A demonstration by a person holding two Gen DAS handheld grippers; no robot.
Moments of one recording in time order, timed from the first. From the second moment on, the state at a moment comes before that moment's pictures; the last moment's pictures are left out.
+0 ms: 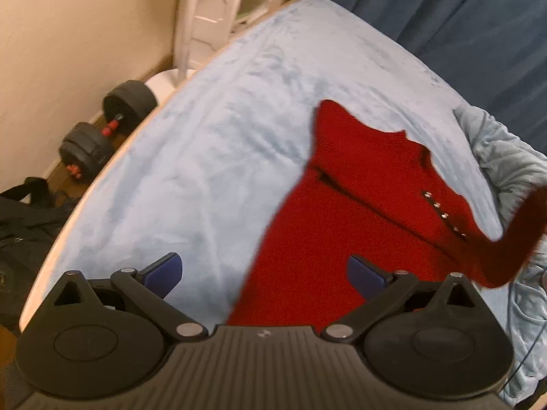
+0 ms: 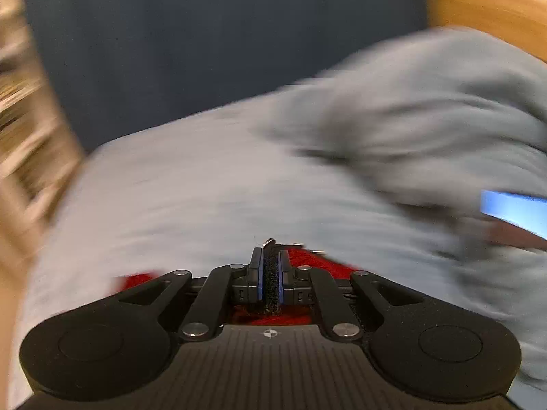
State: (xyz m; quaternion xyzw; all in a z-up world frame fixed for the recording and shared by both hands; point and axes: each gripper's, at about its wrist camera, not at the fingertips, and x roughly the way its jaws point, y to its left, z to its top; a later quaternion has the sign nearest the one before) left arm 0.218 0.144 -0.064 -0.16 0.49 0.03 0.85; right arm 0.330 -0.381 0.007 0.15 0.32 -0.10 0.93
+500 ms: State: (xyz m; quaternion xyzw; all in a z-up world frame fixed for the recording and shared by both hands) left arm 0.183 0.182 -0.095 -0.17 0.52 0.04 0.84; right arm 0.264 -0.184 -0.079 0.14 0.43 0.05 0.89
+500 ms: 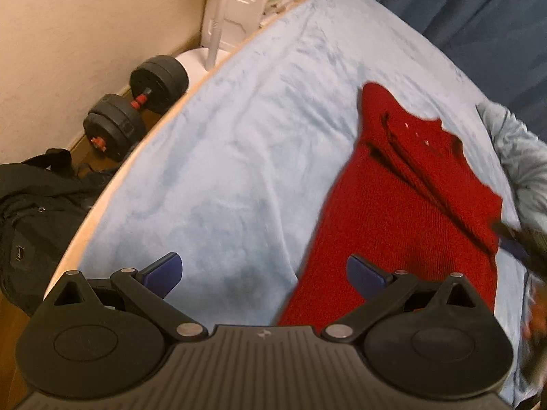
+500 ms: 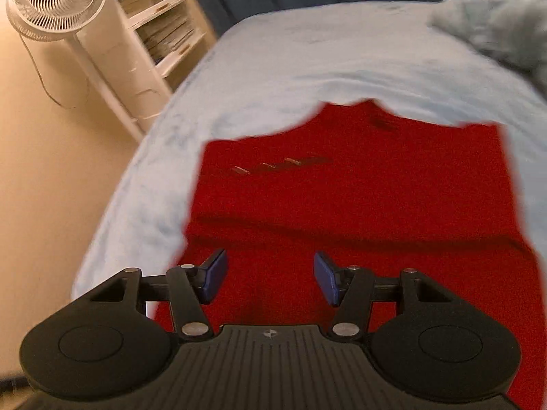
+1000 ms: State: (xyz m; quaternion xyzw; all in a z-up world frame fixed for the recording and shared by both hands) left arm 0.058 0.052 -0.059 -0.07 0.48 -0.07 0.87; right arm -0.033 -0.236 -0.036 0.06 0.34 -0.08 0.94
